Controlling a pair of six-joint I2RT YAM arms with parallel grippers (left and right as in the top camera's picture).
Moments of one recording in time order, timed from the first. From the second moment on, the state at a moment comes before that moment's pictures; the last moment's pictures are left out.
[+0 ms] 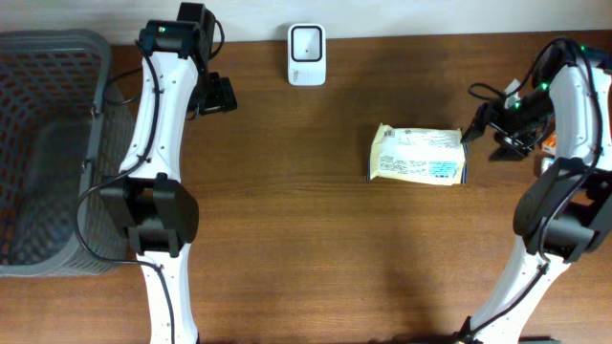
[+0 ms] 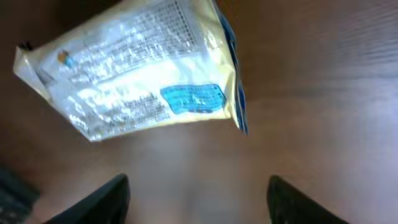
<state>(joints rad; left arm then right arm) -0.12 2.33 2.42 -1.53 -0.18 -0.39 -0.32 2.23 2.10 -1.61 -0.32 0.10</state>
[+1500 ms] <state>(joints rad) -0.12 2.33 2.42 -1.53 -0.18 -0.39 0.30 2.29 1.87 -1.07 -0.18 0.30</state>
